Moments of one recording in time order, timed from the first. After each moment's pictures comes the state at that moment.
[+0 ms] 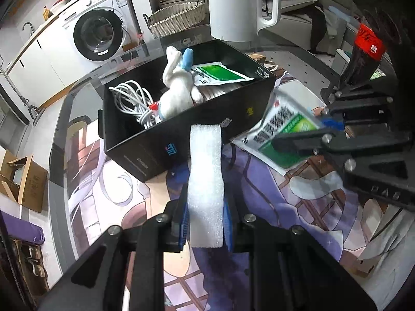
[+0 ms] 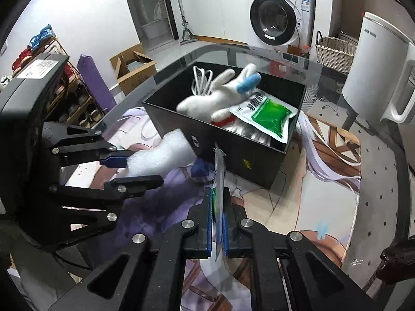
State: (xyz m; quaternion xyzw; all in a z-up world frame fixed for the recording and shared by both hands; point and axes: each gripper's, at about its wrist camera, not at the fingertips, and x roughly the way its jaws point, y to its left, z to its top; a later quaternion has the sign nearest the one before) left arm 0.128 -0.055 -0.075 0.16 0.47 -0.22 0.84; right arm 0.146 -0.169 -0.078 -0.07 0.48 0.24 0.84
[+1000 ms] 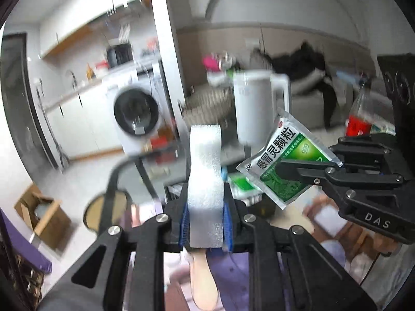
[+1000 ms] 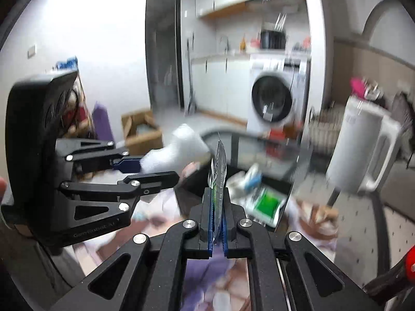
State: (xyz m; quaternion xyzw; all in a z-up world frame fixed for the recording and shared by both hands) left arm 0.083 -0.028 0.024 0.12 0.22 -0.19 0.95; right arm 0.087 -0.164 0.004 -0.06 0.24 0.24 0.94
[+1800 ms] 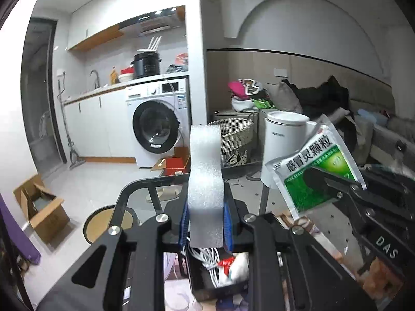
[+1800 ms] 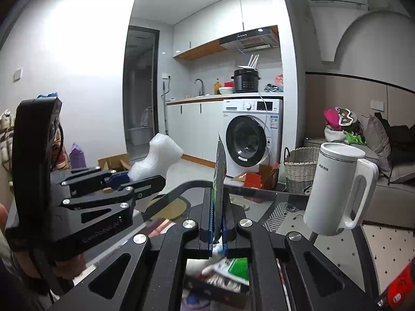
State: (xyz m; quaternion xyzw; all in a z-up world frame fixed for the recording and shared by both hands) left arm 0.160 -0.014 0.049 0.03 0.19 -0.13 0.97; right arm 0.124 -0.164 0.044 -0.02 0.15 0.17 0.97
